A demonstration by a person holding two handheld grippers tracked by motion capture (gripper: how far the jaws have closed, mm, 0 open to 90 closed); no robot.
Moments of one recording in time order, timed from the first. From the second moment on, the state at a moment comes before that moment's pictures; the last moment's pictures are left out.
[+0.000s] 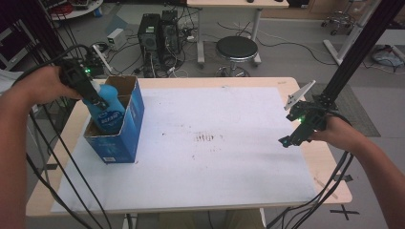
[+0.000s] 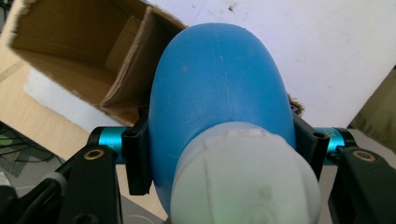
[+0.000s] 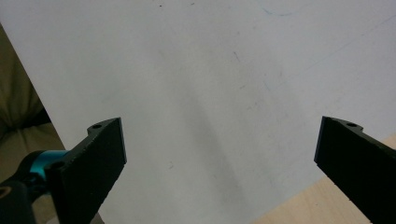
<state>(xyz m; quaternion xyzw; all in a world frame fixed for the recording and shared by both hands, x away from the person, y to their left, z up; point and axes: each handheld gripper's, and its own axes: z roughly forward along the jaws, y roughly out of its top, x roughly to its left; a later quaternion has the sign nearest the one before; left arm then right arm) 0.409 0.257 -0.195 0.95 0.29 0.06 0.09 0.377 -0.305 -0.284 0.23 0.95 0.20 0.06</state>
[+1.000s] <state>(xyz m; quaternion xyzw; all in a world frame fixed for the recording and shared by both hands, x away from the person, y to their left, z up) 0.426 0.259 -0.279 0.96 0.28 0.03 0.05 0.381 -0.304 -0.297 0.23 0.95 0.20 0.05</state>
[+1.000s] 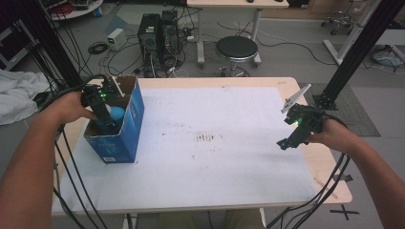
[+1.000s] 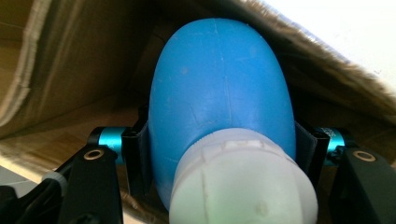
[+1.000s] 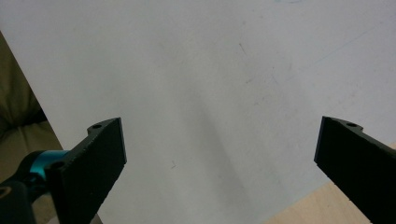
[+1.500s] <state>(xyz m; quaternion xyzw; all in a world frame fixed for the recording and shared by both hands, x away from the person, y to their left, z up) 0.426 0.266 -0.268 0.94 0.31 0.05 0.09 0.380 -0.303 -0.297 0.23 0.95 0.20 0.05</state>
